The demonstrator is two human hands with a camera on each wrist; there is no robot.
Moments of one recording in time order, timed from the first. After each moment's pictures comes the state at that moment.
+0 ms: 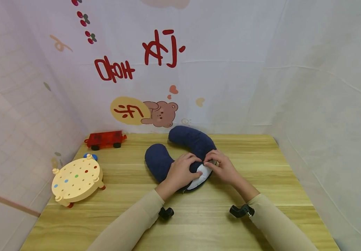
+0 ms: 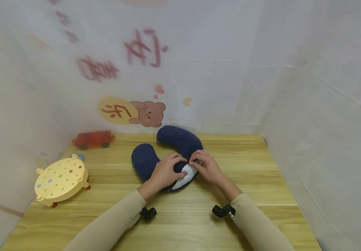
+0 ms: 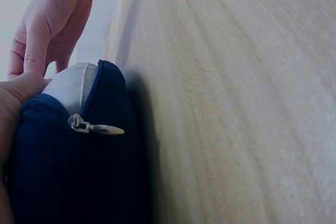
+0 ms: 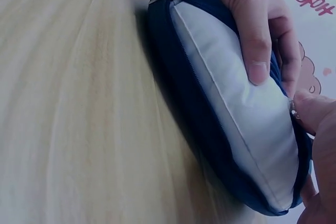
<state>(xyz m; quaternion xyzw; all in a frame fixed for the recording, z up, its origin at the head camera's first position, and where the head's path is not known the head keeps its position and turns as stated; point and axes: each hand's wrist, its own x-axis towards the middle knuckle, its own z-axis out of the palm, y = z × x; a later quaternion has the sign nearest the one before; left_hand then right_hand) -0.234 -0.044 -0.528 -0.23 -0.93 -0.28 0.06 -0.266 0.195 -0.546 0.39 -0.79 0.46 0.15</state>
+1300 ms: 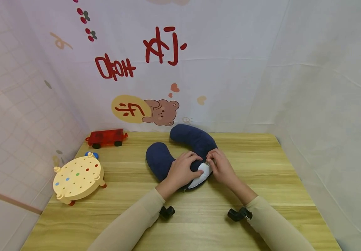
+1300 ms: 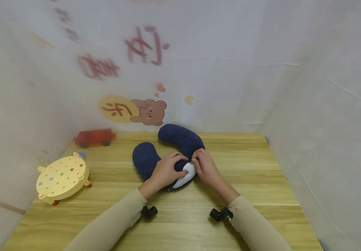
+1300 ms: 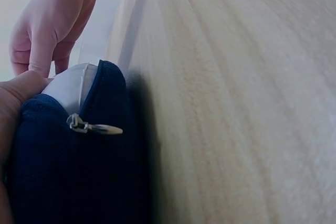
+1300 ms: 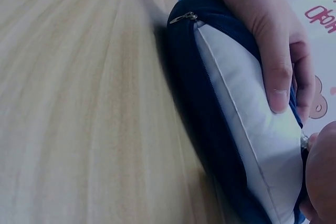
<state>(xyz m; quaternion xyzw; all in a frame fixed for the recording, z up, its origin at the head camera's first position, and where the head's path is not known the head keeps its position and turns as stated) -0.232 -0.044 -0.526 -0.22 -0.93 -0.29 0.07 -0.260 0.181 -0.549 0.35 -0.83 0.37 0.23</state>
